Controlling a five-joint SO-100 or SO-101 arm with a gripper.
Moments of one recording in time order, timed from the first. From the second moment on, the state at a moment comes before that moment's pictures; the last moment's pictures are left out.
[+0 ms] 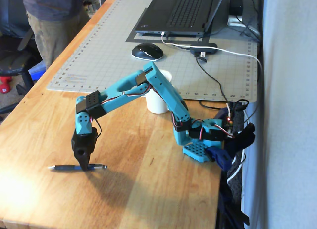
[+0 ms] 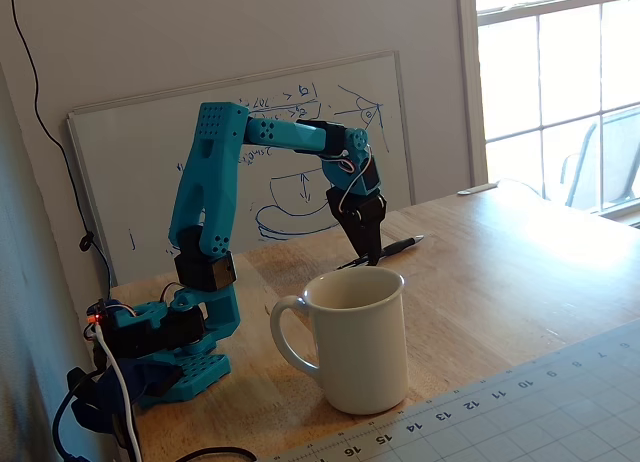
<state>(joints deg) -20.2 62.6 83.5 57.7 96.9</state>
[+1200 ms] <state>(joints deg) 4.5 114.8 110.1 49.0 -44.0</state>
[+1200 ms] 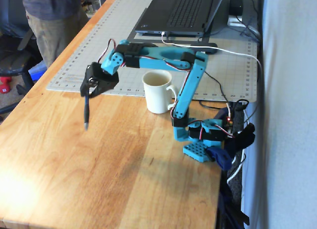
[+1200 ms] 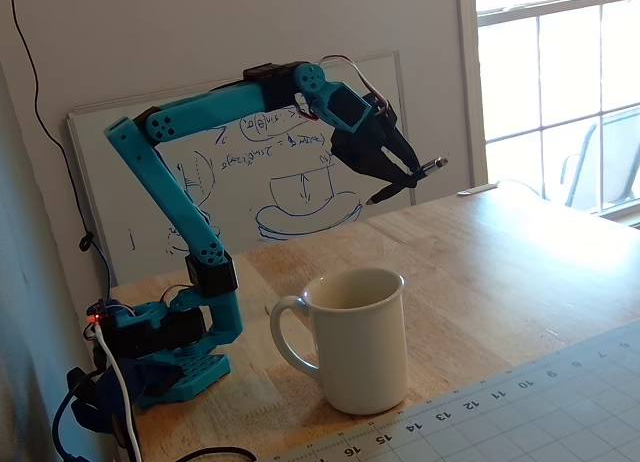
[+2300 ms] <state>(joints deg) 46.4 169.8 130.9 49.0 -108.0</state>
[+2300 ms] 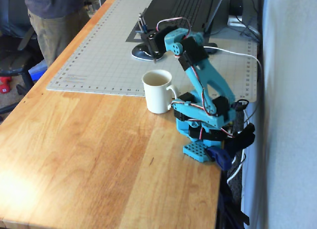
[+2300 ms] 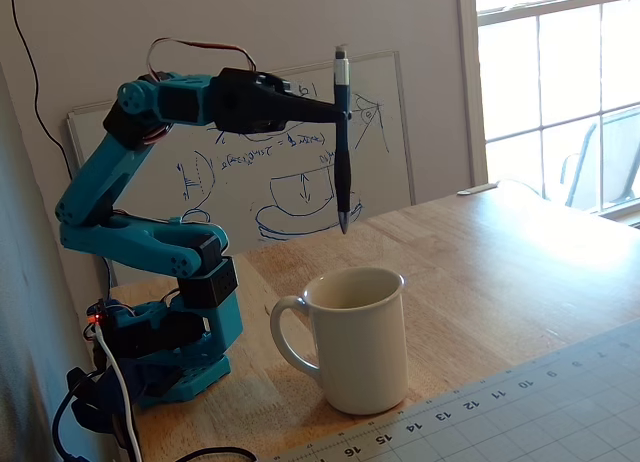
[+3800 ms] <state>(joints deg) 39.8 173.6 151.0 46.1 -73.8</state>
